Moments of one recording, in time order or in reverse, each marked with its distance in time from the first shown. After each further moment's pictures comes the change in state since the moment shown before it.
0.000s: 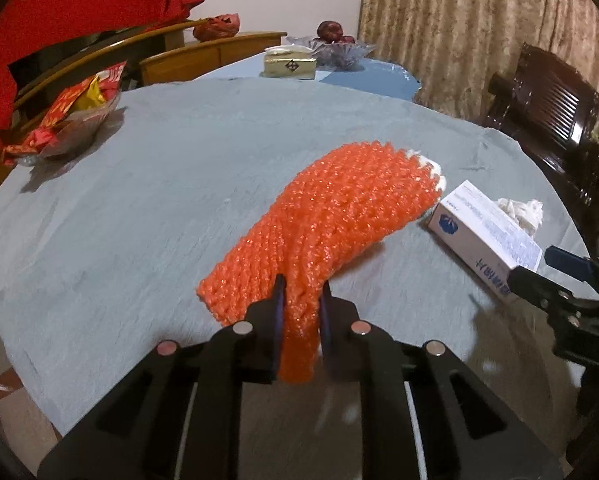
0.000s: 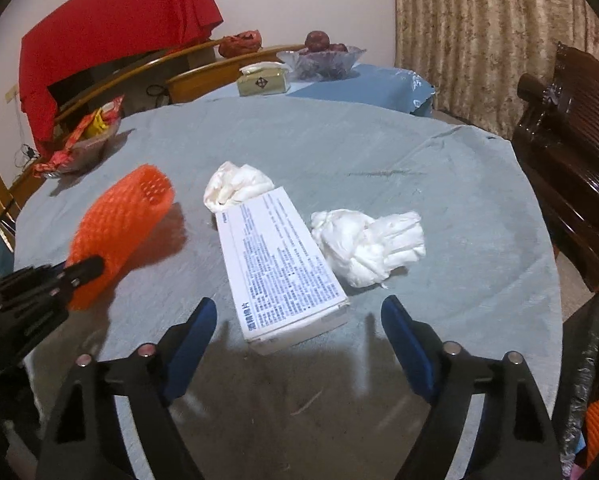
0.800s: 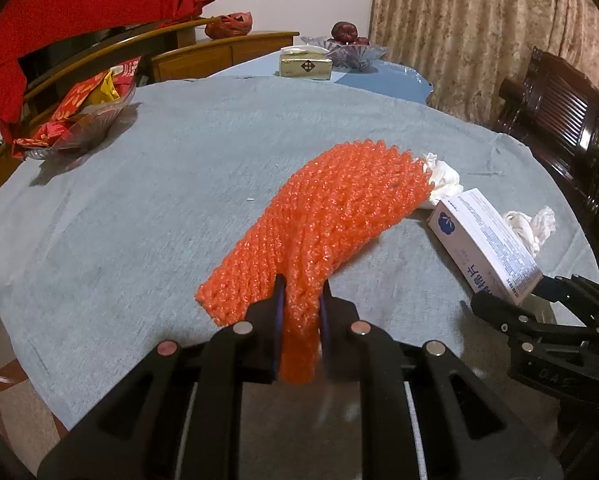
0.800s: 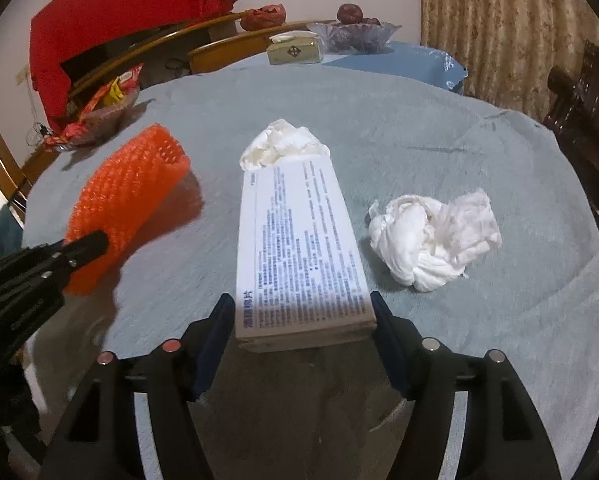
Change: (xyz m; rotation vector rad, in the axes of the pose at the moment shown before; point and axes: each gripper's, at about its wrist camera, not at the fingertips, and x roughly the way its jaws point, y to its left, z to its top) left arm -0.001 0.015 0.004 -0.017 -0.004 0.023; right arm 0.023 0.036 -0.003 -0.044 0.072 0.042
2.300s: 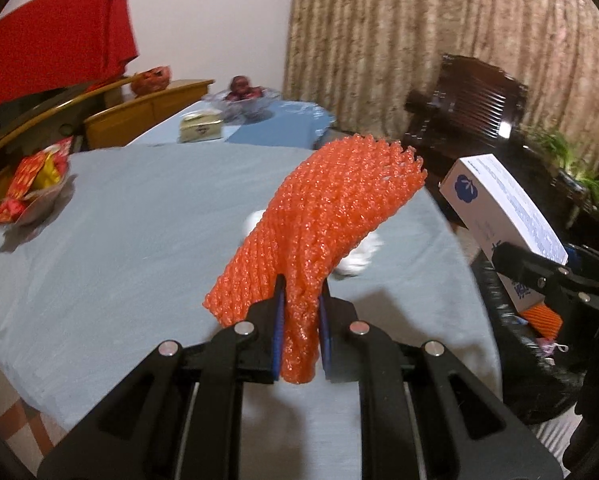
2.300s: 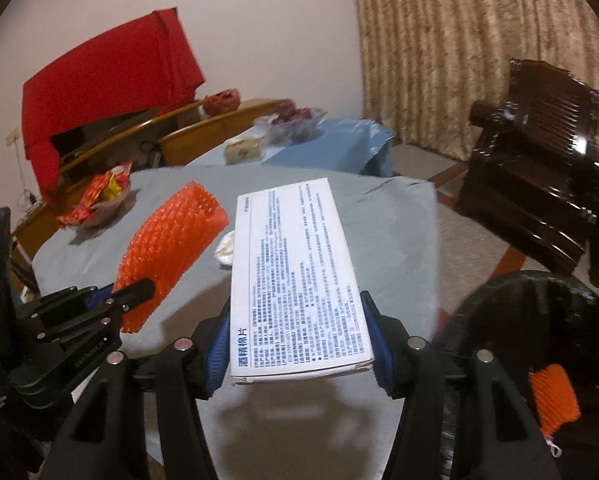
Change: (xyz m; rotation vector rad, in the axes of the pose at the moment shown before) left arm -0.114 -0.114 -0.003 0.161 -0.131 -0.229; right arm -0.200 -0.069 -0.034 0.140 -0.271 -0.103
